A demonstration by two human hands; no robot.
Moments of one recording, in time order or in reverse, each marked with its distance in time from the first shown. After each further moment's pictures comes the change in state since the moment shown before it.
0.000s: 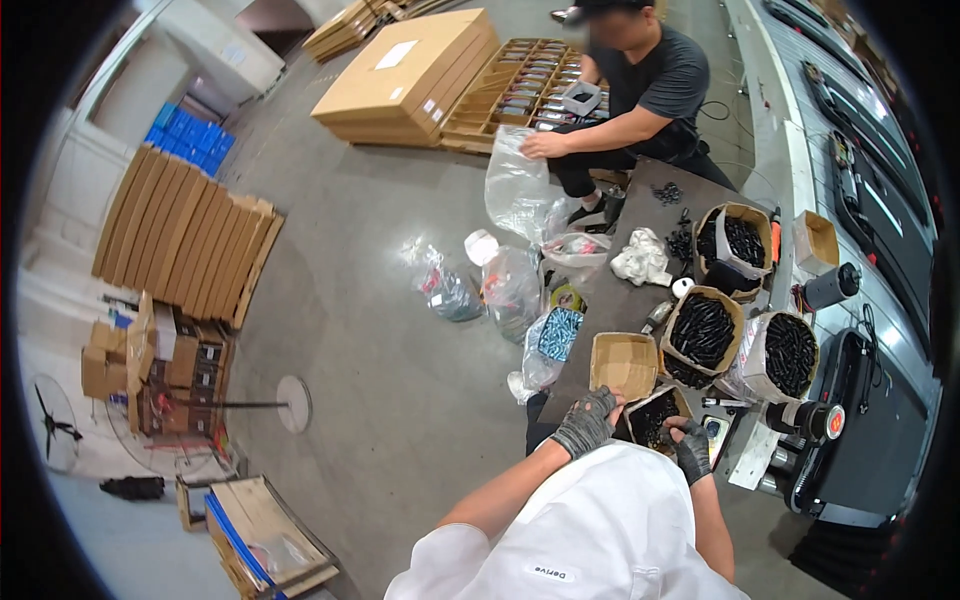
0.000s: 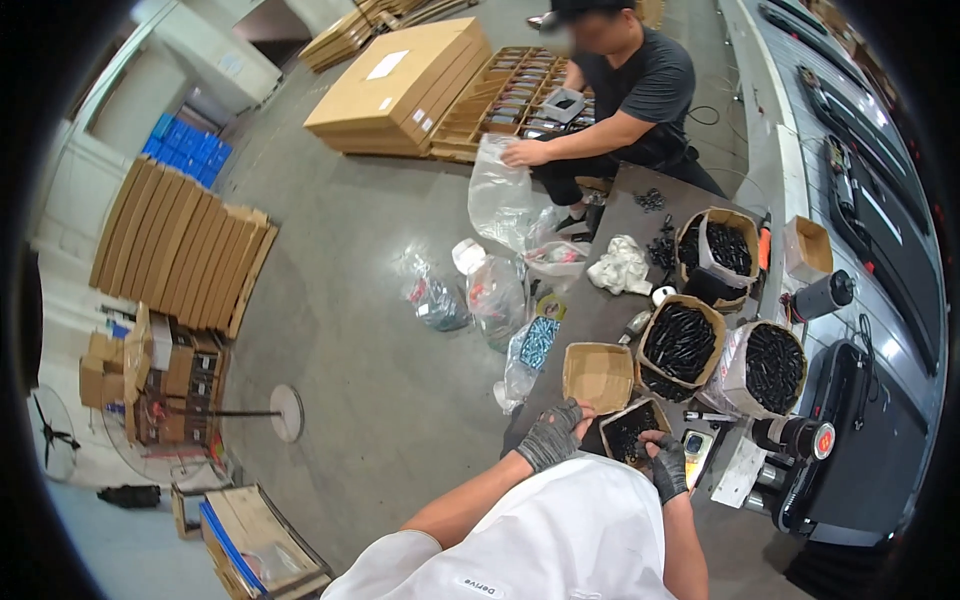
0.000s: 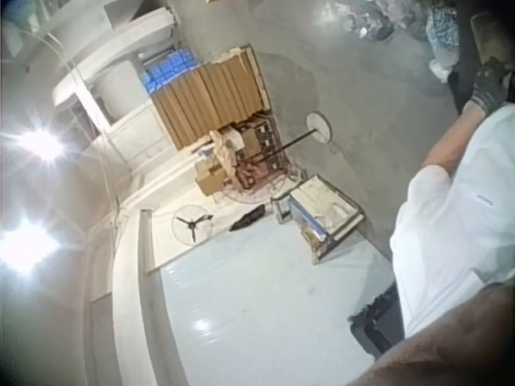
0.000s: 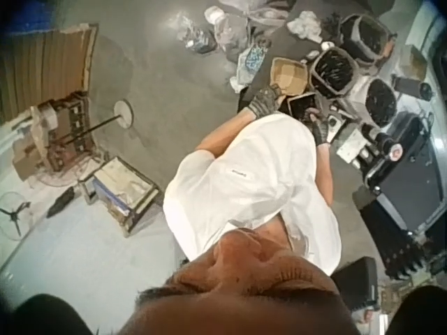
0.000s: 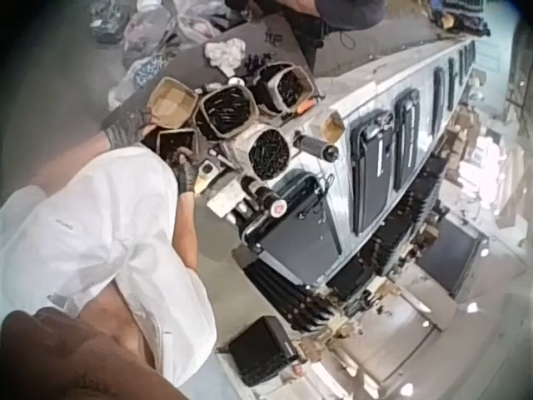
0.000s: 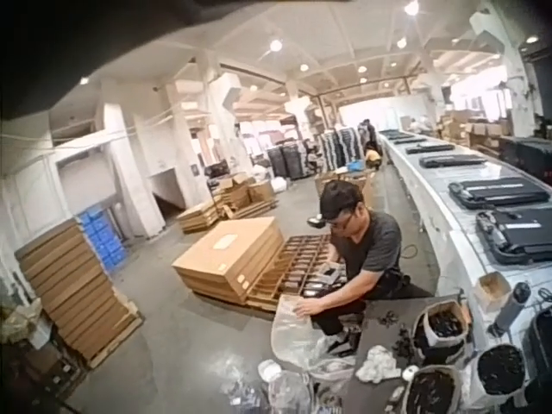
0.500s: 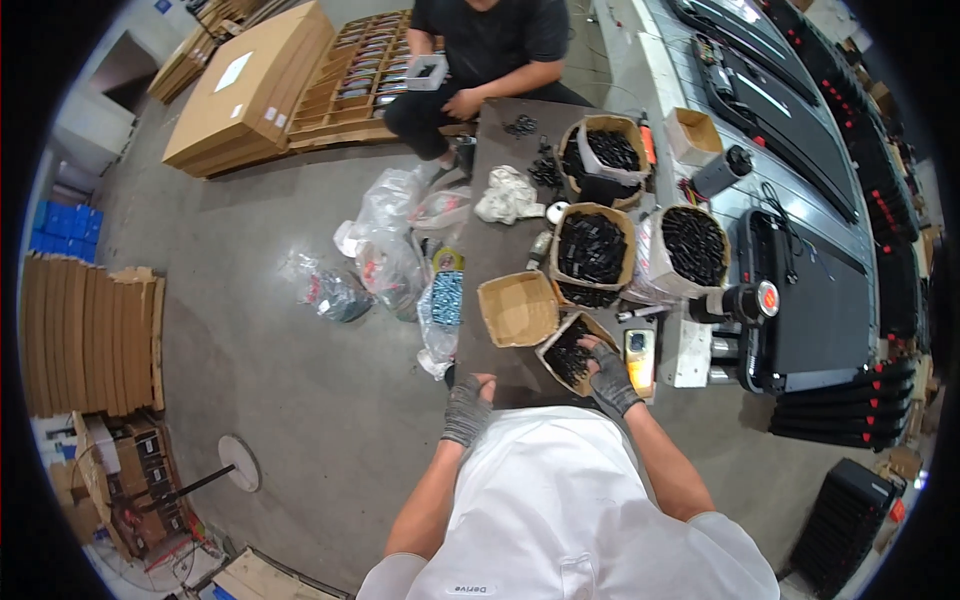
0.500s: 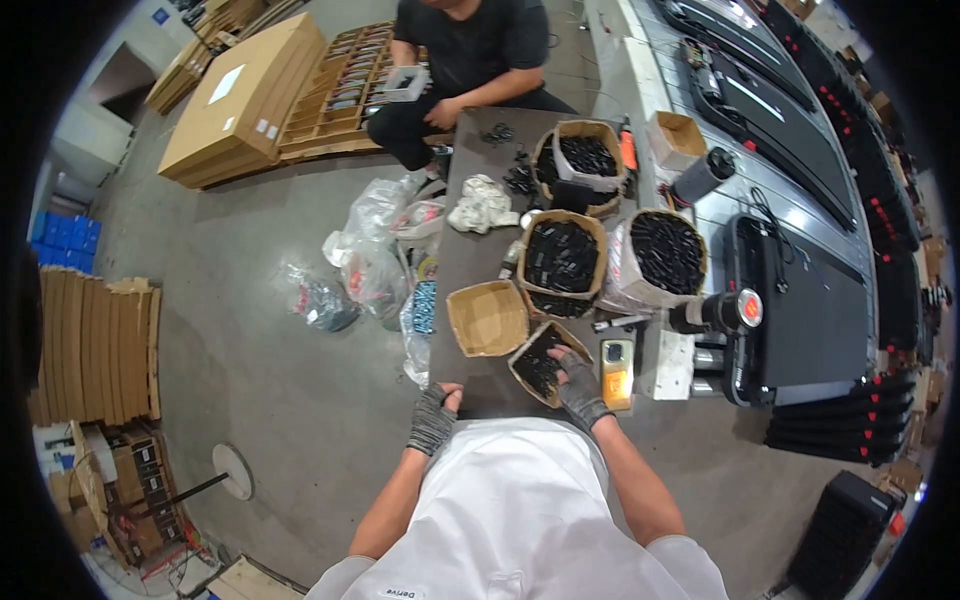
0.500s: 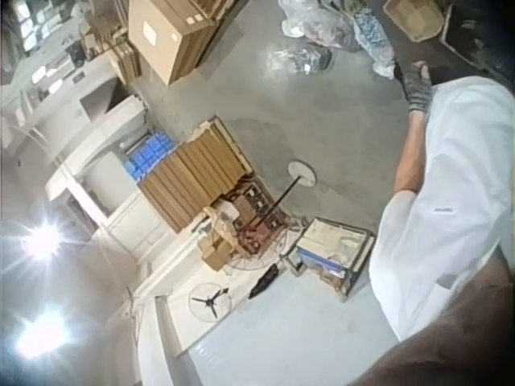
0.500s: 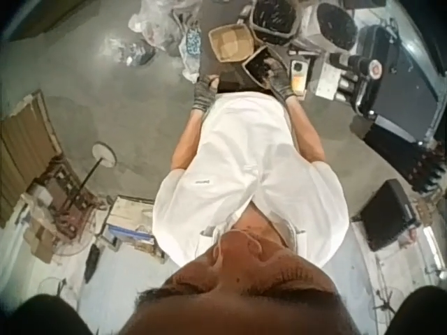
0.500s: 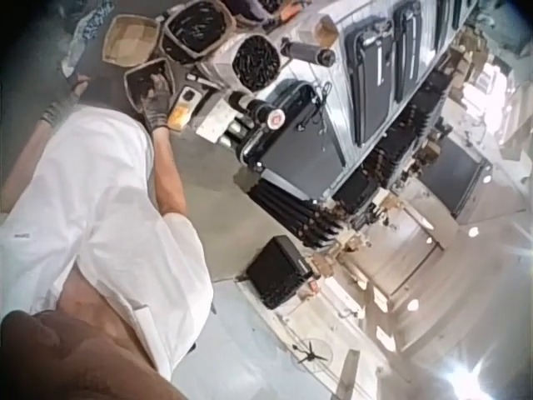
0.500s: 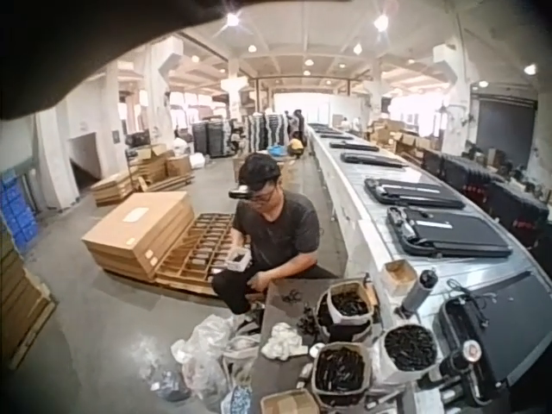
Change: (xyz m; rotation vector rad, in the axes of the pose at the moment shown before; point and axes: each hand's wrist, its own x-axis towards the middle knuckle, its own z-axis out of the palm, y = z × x) left_hand -0.064 -0.040 -0.036 -0.060 -0.065 -0.328; right_hand -0.015 -0.007 0.033 -0.812 0.141 -0.495
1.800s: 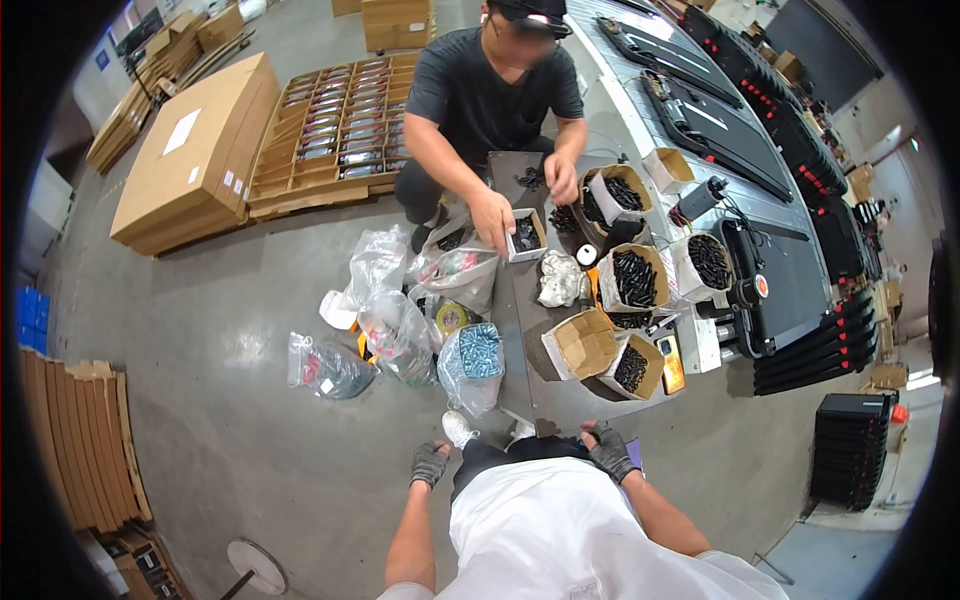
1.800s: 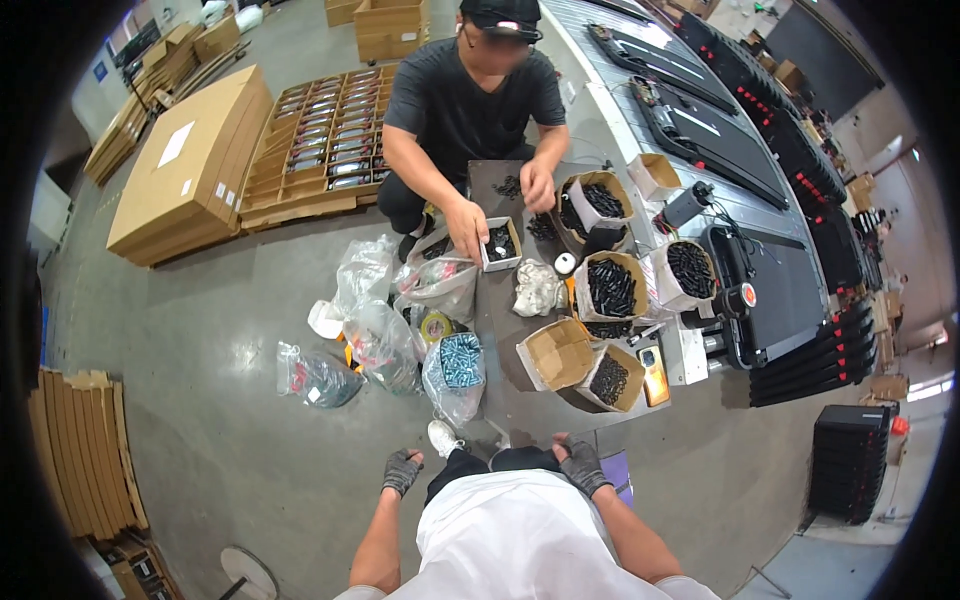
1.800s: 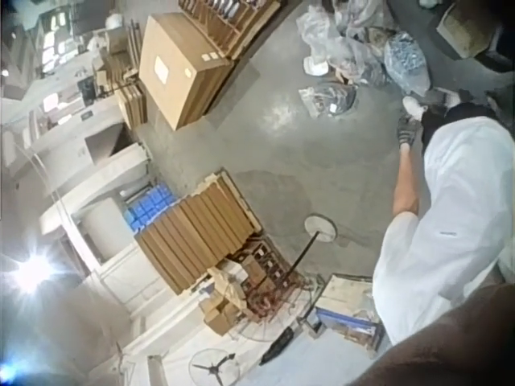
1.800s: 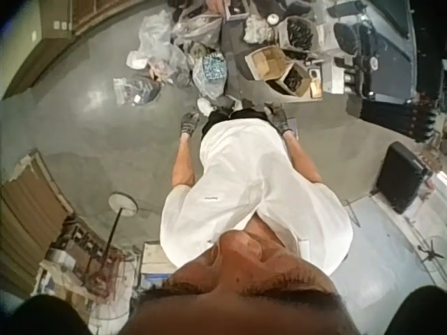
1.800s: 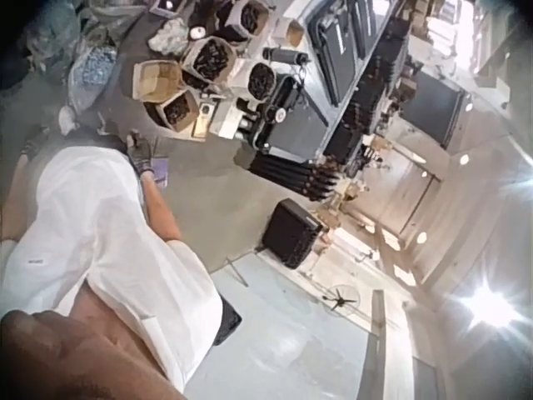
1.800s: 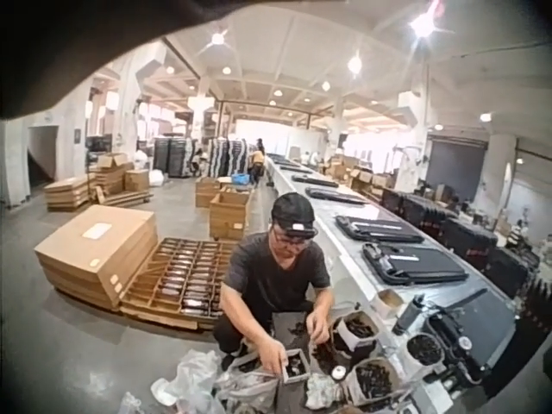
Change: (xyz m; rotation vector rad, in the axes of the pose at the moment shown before) left_hand 0.023 -0.292 -0.200 -0.053 -0.372 -0.452; right_hand -0.045 -0.162 0.184 -0.007 0.141 0.474
